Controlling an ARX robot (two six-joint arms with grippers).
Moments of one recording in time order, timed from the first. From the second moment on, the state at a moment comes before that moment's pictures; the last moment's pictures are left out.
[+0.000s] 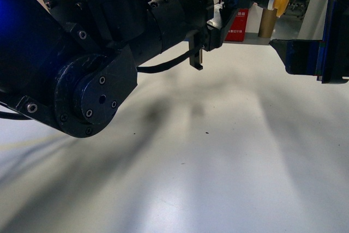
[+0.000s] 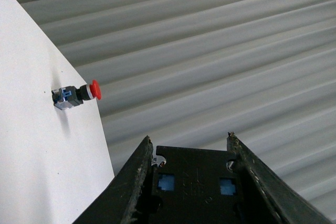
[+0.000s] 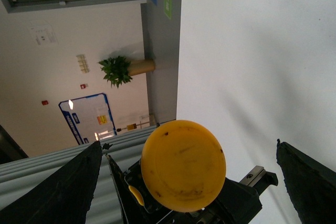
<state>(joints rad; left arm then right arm) -0.45 2.08 1.22 1.27 0.39 -1.47 0.40 1.43 0.97 0.17 0.15 1.72</state>
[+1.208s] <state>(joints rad) -0.45 2.08 1.22 1.27 0.38 -1.47 0.41 1.44 0.98 0.18 0.16 1.70</state>
